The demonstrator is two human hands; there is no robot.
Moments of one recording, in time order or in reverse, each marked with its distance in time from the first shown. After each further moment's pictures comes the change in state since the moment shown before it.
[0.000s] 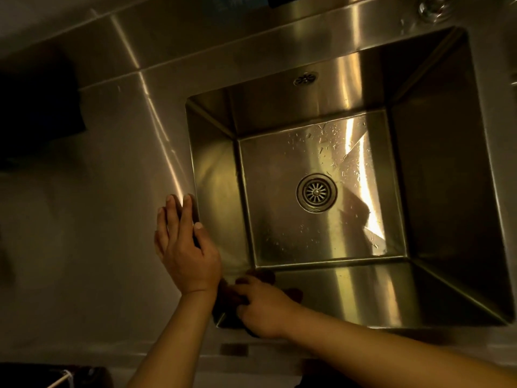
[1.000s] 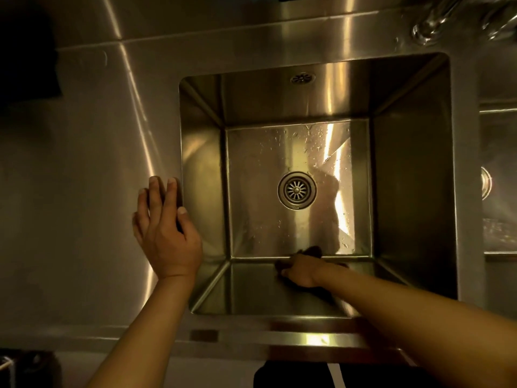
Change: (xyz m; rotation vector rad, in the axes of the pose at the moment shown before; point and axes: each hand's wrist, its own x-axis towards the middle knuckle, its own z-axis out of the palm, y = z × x) left_hand 0.001 -0.005 0.002 0.023 0.005 -0.013; right_hand -0.002 0.107 -0.095 -0.375 -0.087 0.485
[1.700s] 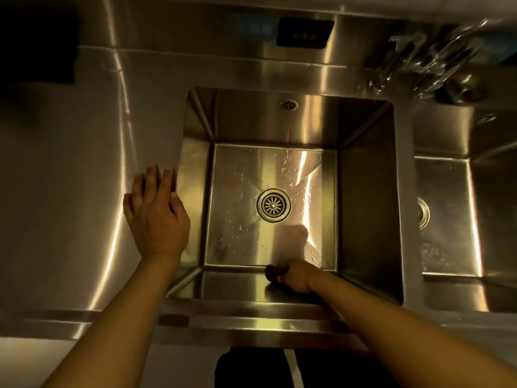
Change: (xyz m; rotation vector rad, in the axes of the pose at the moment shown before) left_hand -0.002 0.004 -0.004 0.014 0.024 0.017; right_hand -0.051 0.028 0.000 0.036 0.173 0.026
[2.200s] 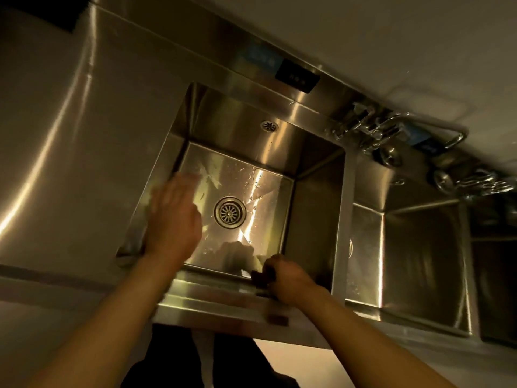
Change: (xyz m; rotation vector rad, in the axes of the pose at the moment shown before) left_hand -0.070 0.066 -0.001 -0.392 -0.116 0.091; right_hand -0.076 0.048 -0.026 -0.346 0.400 -0.028
